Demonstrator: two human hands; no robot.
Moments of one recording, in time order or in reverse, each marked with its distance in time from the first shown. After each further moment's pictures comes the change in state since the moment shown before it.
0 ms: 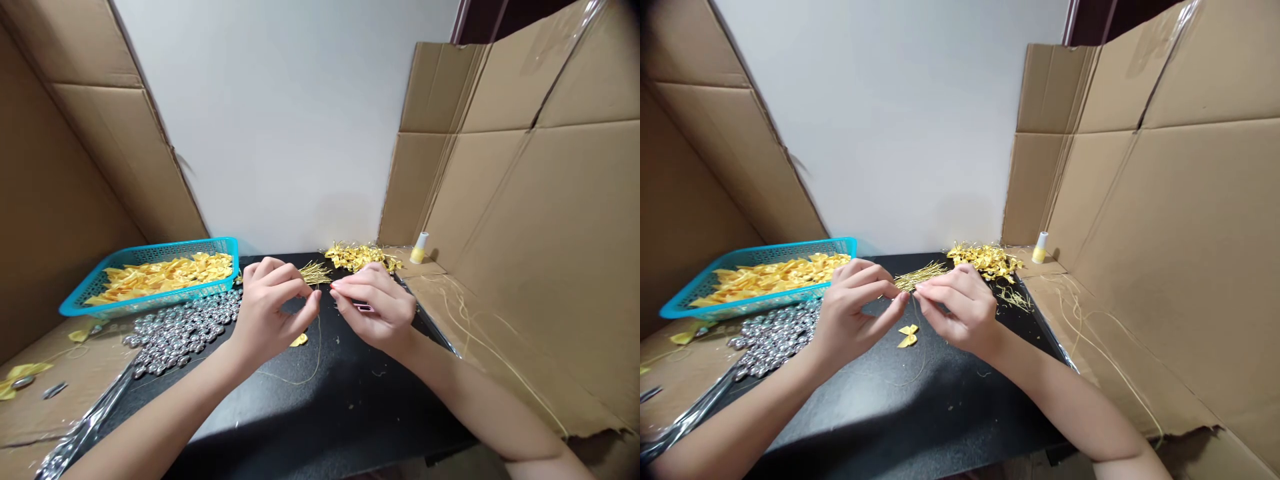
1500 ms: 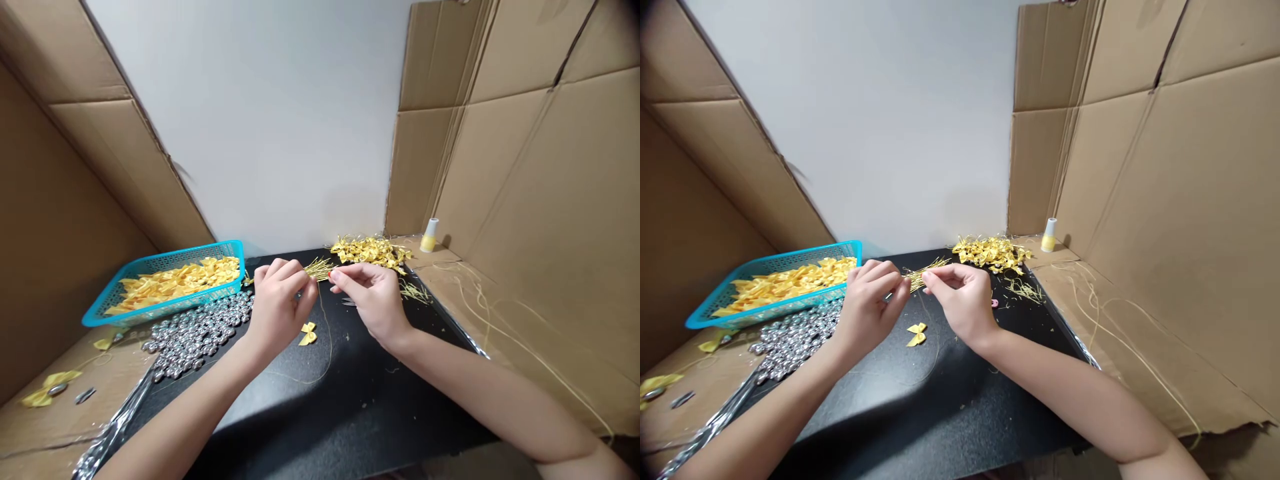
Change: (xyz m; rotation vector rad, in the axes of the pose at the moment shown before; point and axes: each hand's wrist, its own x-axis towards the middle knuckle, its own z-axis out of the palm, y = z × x) left_hand -0.002 -0.014 0.021 0.136 -0.135 -0.043; right_hand -0.008 0.000 0.025 0.578 0.131 1.110
